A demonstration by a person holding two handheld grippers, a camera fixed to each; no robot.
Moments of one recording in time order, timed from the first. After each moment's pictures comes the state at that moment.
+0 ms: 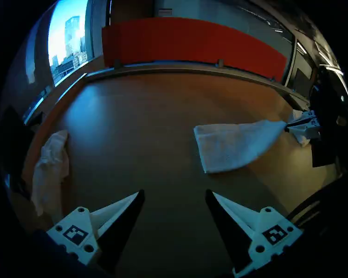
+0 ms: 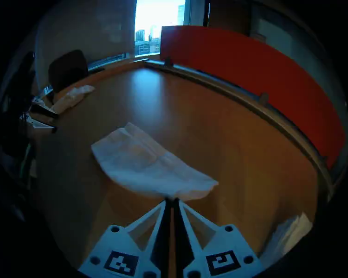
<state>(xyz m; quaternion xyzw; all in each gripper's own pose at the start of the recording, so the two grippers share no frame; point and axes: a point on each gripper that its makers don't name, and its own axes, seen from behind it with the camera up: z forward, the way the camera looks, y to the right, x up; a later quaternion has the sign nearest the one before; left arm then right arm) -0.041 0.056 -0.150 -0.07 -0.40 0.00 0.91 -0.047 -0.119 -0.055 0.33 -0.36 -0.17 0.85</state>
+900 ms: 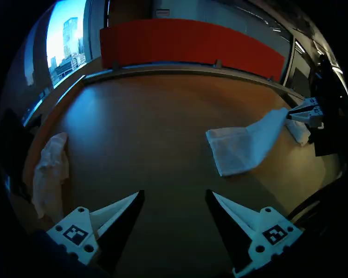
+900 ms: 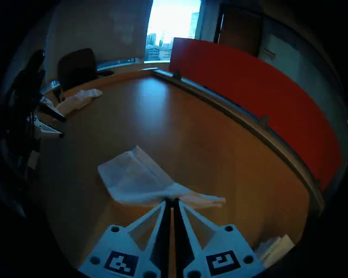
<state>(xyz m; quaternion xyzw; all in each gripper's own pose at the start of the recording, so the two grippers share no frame) -0.036 0.059 -0.150 -0.08 -0.40 0.01 0.91 -0.001 -0.133 -0.044 0.36 -0.32 -0.21 0.85</state>
